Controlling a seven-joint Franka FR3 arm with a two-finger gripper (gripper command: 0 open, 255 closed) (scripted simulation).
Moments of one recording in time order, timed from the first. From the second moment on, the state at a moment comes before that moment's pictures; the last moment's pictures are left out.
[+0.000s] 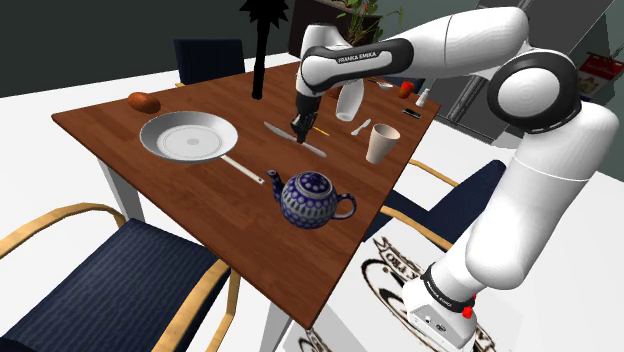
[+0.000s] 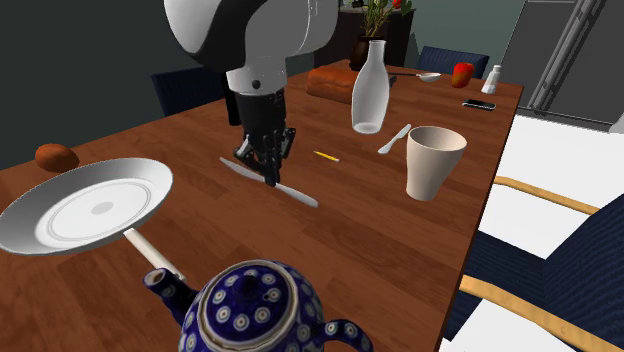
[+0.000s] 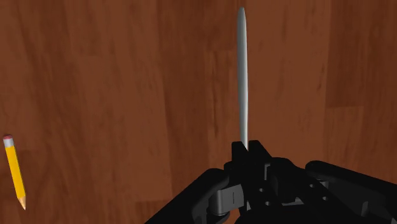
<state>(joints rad) 0.07 0.23 0.02 -1.84 -0.01 2.01 -0.15</state>
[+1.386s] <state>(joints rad) 0.07 0.18 0.02 -1.62 -0.01 1.75 -0.15</state>
